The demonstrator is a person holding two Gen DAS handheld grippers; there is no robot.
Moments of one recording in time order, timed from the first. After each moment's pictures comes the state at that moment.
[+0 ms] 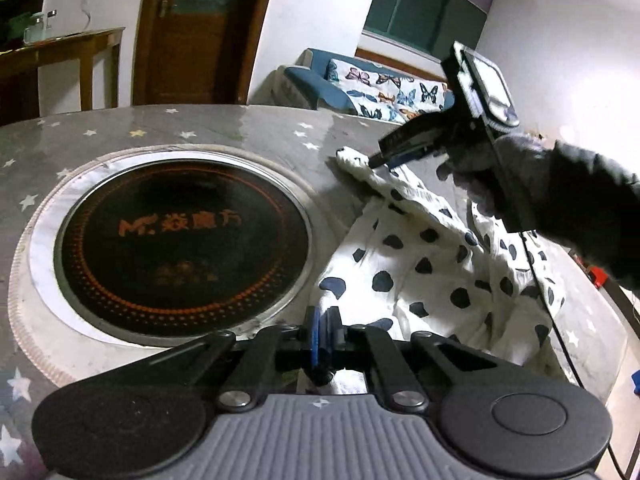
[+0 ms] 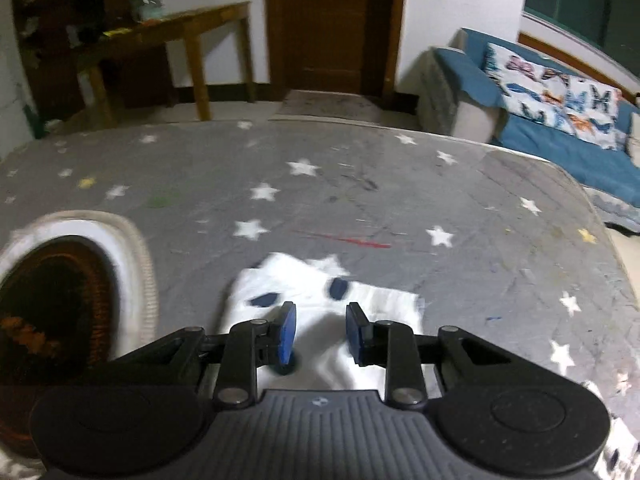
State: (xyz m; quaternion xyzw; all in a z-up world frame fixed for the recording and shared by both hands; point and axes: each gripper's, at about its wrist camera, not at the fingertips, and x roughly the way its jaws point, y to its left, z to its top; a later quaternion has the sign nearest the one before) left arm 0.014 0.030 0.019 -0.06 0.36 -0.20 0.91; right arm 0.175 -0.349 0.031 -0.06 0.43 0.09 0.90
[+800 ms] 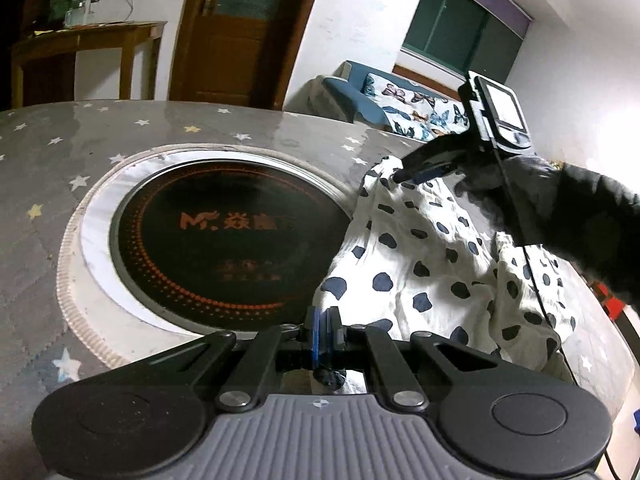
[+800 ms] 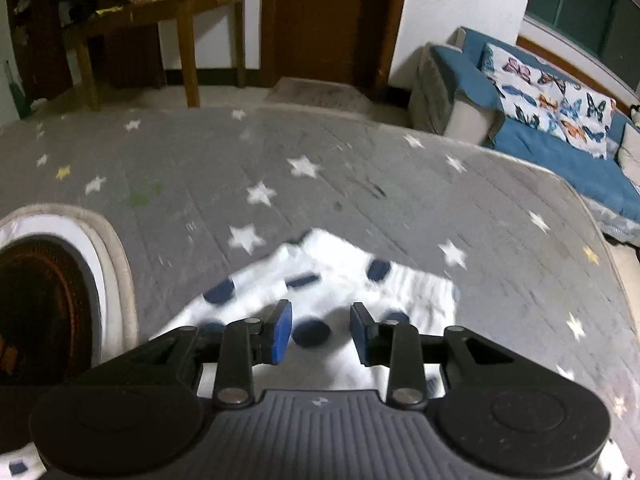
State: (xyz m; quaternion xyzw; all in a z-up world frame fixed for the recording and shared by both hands) left arm 0.004 0.067 0.025 -0.10 0.36 -0.15 0.92; right arm 0.209 -0.315 0.021 -0.07 0.44 0.09 0.89
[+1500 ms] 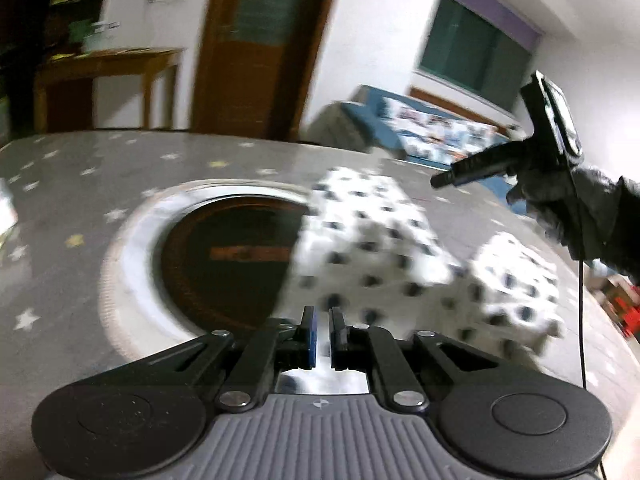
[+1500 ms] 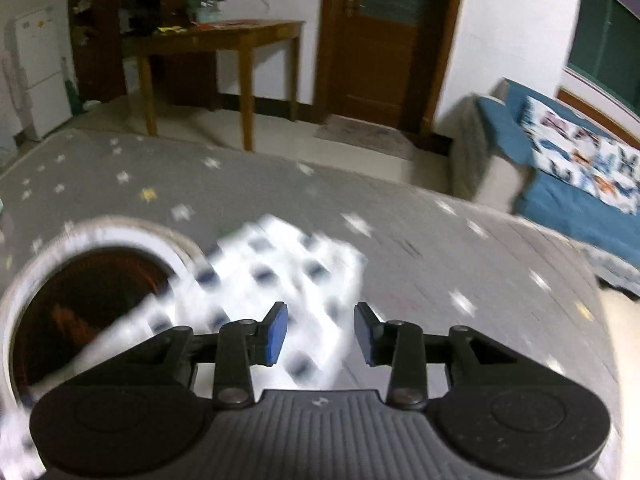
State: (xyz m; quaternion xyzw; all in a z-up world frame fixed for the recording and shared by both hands) left arm -0.021 0.061 0.055 -0.08 0.32 -0.14 0.93; right arm 0.134 -0.329 0.082 -0.11 0.39 0.14 0.90
